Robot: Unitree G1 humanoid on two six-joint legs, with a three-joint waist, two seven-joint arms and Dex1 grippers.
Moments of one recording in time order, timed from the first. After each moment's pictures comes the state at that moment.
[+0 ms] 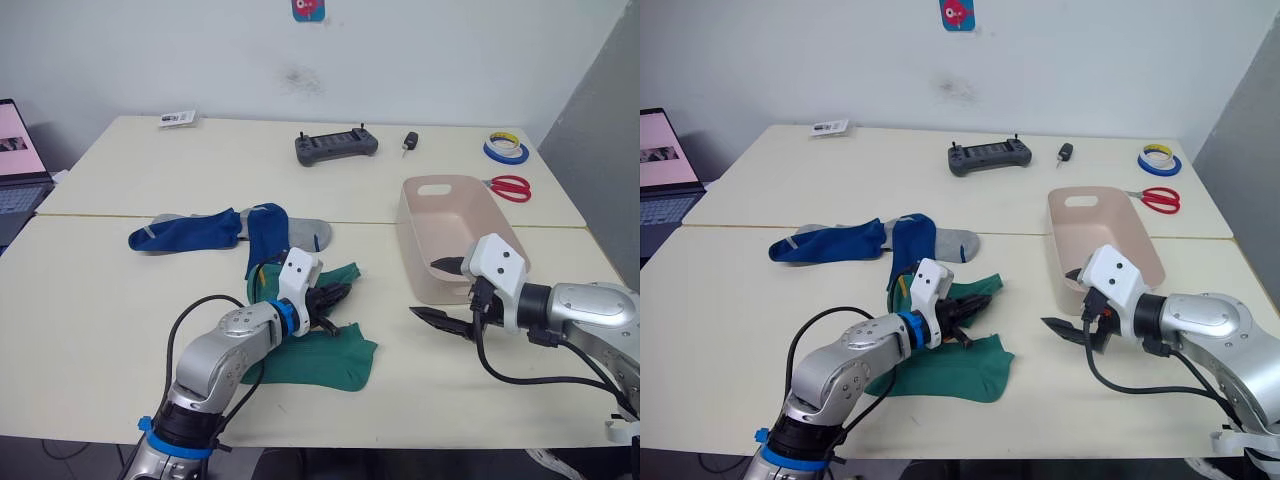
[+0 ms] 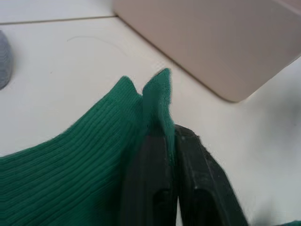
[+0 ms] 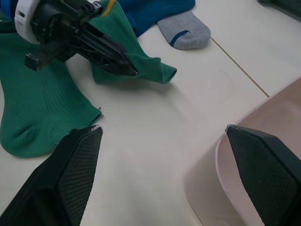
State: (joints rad) left arm -0.28 0.35 -0.17 -0.29 -0.51 0.76 -0.43; right arm -0.25 -0.90 -0.05 -0.71 0.56 0.89 0.69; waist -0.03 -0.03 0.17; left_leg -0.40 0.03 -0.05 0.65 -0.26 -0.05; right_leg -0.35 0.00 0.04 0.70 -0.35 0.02
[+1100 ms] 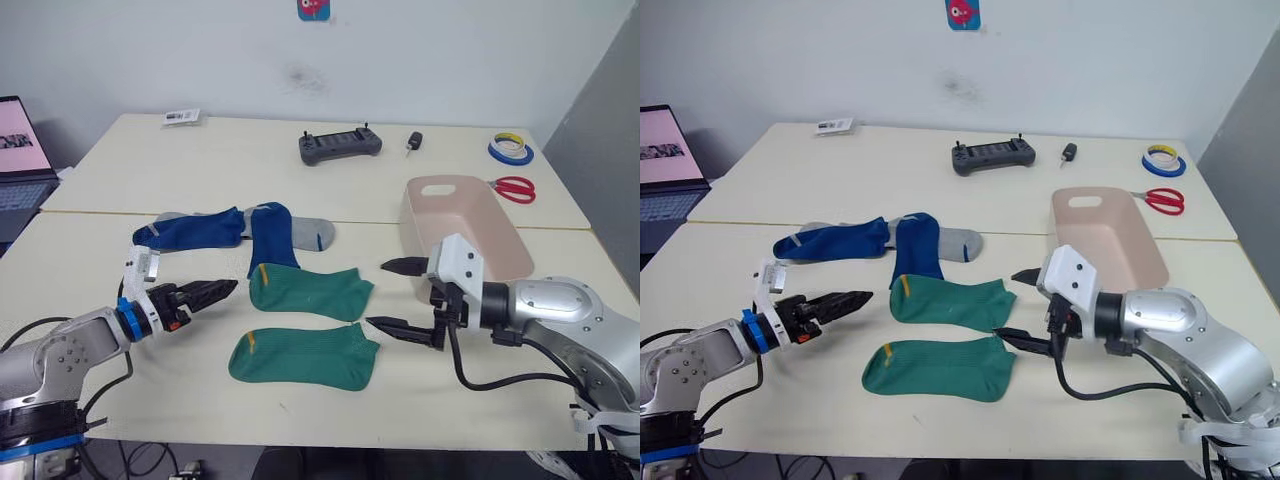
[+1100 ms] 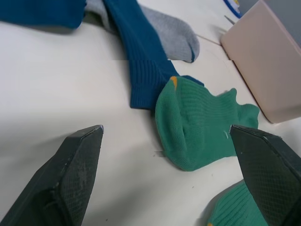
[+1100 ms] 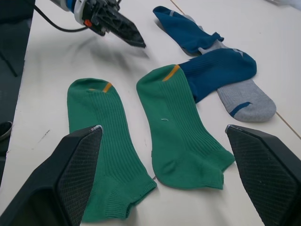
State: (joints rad) left arm -0.23 0.75 0.34 0.09 -0.81 0.96 -0.80; right arm -0.37 -0.75 0.10 -0.72 0.61 0.84 0.73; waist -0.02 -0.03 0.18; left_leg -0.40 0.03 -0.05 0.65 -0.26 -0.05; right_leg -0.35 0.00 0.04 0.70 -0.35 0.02
